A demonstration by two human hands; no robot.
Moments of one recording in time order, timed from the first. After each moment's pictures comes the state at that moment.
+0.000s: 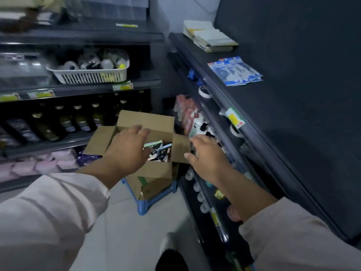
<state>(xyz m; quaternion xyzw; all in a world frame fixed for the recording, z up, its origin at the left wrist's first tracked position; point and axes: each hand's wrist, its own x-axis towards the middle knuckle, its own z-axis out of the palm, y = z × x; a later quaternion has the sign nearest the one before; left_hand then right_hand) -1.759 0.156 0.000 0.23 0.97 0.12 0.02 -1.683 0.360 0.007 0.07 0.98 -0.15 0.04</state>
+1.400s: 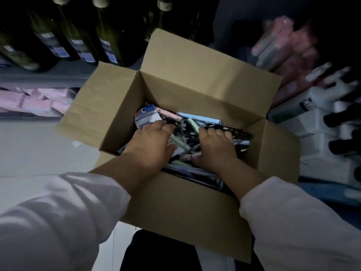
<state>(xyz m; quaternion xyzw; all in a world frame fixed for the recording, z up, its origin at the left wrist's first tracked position) -2.007 0.135 -0.342 0.13 0.95 0.17 0.22 -2.003 0.321 -0.387 -0.08 0.98 0.03 0.19</state>
